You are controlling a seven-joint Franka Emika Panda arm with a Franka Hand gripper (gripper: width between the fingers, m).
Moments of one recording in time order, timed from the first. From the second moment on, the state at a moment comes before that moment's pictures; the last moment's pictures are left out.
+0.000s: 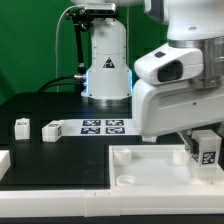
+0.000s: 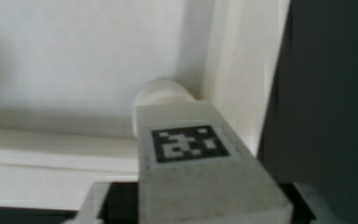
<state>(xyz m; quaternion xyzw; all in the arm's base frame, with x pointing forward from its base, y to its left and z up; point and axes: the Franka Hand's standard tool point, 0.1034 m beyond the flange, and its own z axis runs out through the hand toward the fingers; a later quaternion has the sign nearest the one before) 0.633 0.121 0.079 -0.99 -0.09 0.02 0.07</state>
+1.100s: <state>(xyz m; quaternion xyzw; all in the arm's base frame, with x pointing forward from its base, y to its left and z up) 0.631 0.119 0.076 -0.91 0.40 0.04 0.07</state>
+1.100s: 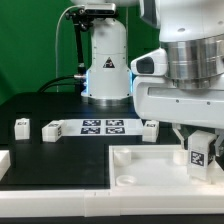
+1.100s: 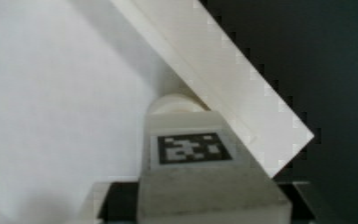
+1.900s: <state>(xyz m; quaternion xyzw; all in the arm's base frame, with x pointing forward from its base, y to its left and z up) 0.631 0.122 0.075 -0.83 0.56 0.06 0.07</state>
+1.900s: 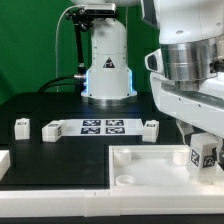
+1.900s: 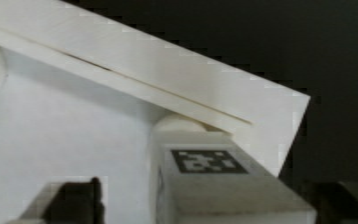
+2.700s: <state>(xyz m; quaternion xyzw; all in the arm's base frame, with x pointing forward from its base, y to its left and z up) 0.638 0.128 0.076 -1.00 0.05 0.04 0.06</state>
